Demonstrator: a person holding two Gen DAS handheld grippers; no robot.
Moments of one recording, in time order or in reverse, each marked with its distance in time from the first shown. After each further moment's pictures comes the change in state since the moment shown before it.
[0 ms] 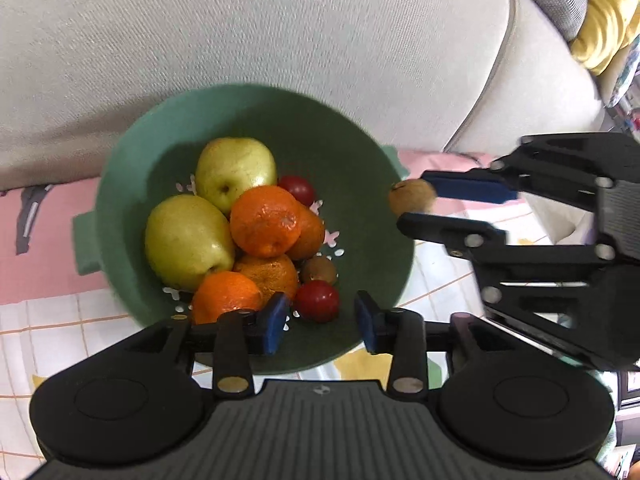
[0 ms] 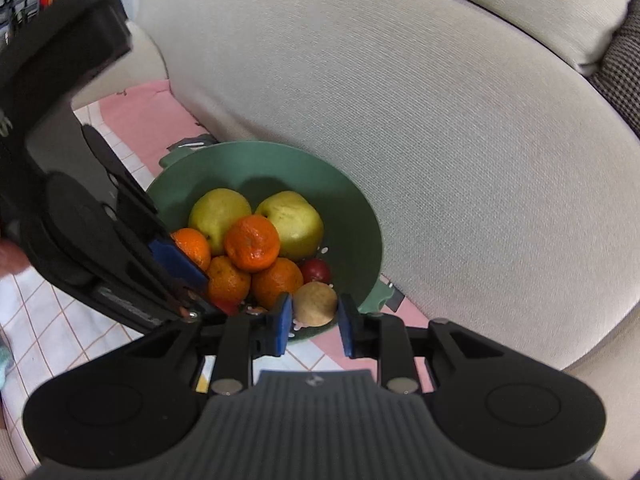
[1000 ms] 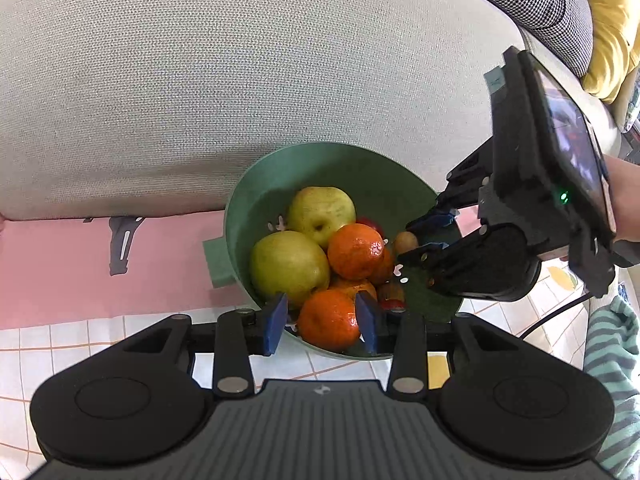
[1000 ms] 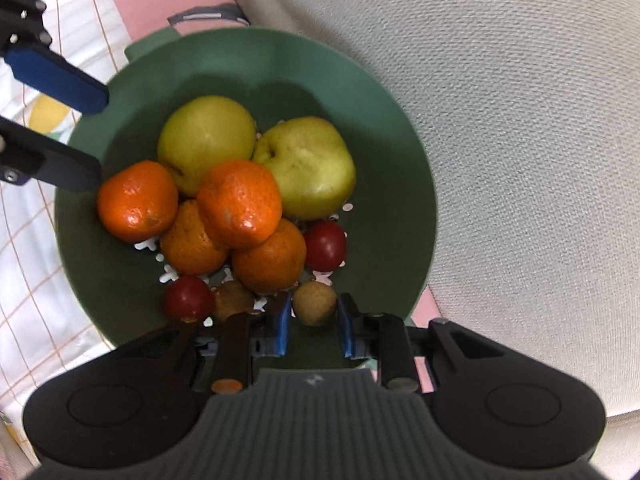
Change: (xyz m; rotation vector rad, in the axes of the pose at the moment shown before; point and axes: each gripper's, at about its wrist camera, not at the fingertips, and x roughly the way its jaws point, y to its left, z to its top) left arm -0.052 0.033 -0.012 0.010 -0.152 0.112; right arm 0.099 0.014 0.041 -0.259 0.406 0.049
